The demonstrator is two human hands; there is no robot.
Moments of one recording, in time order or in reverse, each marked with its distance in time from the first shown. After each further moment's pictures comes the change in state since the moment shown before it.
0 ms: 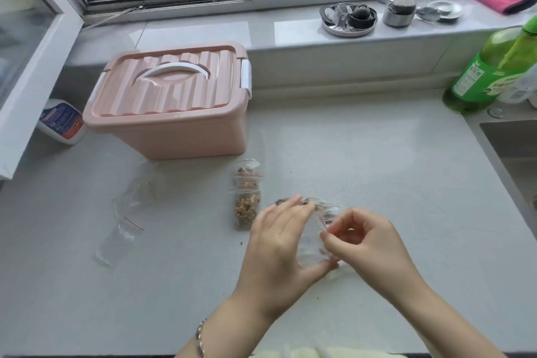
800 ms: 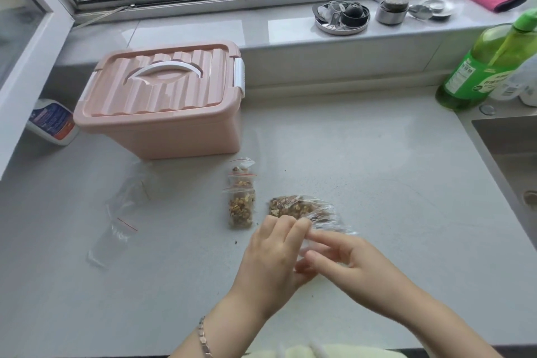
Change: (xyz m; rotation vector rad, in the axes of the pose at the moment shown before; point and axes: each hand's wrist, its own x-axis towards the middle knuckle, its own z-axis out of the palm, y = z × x) left_hand -0.013 -0.017 0.021 0.192 -0.031 0.123; right_hand -0.014 0.003 -0.004 -0.167 -0.422 0.018
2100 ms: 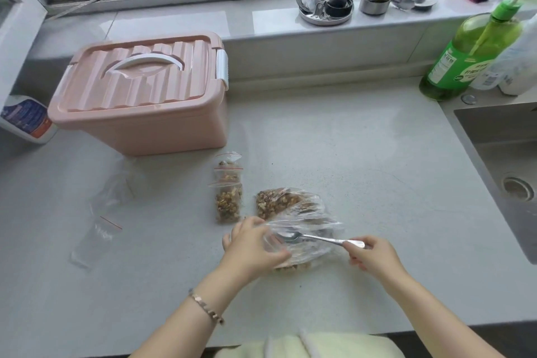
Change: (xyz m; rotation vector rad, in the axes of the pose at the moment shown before) left_hand 0.001 -0.024 0.022 -0.215 -0.698 -0.695; right_hand 0.024 0.151 -0.041 0.094 0.525 0.530
